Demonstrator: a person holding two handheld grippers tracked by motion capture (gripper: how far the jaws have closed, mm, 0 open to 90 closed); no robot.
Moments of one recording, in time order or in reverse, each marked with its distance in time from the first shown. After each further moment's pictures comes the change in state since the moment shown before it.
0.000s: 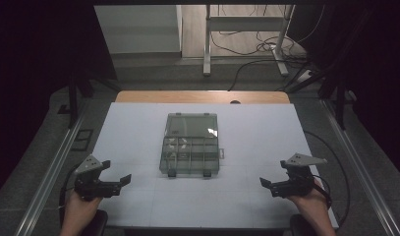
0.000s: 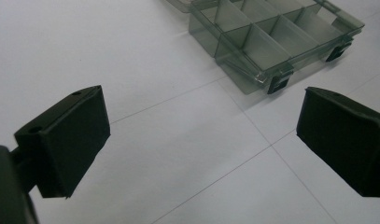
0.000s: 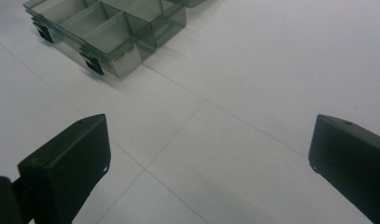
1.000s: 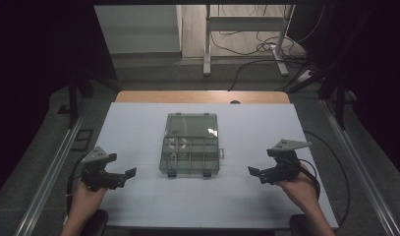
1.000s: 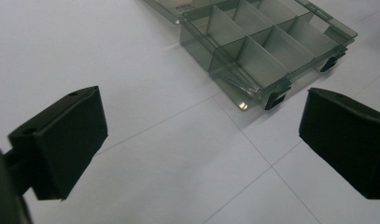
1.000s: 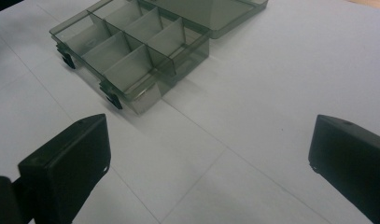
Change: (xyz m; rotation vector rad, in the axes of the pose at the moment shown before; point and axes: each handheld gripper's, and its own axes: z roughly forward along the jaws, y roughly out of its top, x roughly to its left) left arm 0.006 0.021 0.022 0.013 -0.054 0.038; right arm 0.003 0.041 0.027 0.004 0.085 -0.024
